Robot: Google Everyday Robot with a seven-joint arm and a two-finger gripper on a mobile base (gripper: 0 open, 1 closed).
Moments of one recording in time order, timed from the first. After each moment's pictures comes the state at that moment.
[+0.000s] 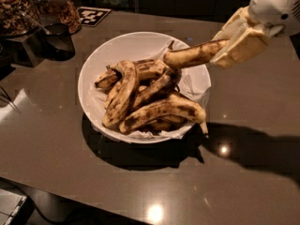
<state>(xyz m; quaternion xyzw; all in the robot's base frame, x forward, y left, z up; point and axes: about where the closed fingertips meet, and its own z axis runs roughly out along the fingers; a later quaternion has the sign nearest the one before) 0.469 -0.137 1.014 -0.64 0.71 0.18 0.26</state>
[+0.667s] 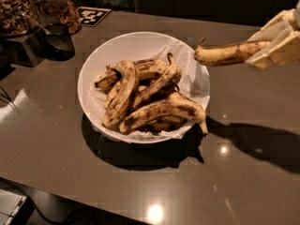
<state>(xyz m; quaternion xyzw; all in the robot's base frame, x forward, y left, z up) 0.466 -0.203 1.013 -0.61 0.71 0.19 0.29</state>
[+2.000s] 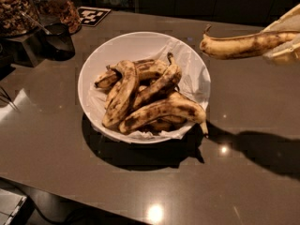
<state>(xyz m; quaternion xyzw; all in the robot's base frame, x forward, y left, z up) 0.445 -0.220 1.040 -0.64 0.65 0.19 0.35</state>
